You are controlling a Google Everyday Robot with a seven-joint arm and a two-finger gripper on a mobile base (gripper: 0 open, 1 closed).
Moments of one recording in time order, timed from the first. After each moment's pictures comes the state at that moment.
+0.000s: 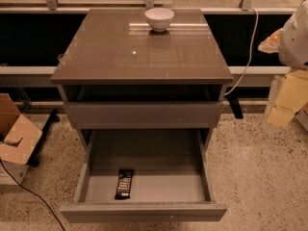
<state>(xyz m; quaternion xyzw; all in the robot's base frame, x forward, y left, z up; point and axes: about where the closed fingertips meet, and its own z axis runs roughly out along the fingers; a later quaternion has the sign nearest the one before) 0.438 -0.217 0.976 -0.60 0.78 -0.03 0.16</state>
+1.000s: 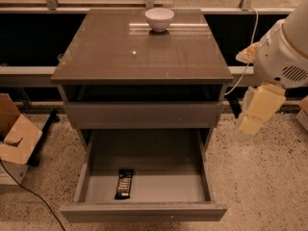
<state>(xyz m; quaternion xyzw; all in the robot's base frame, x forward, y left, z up) 0.447 -0.178 0.950 -0.61 0.77 0.00 0.20</state>
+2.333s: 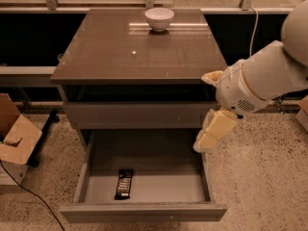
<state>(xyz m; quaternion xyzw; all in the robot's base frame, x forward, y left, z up) 0.469 -0.122 0.880 -0.61 0.74 0.09 0.28</state>
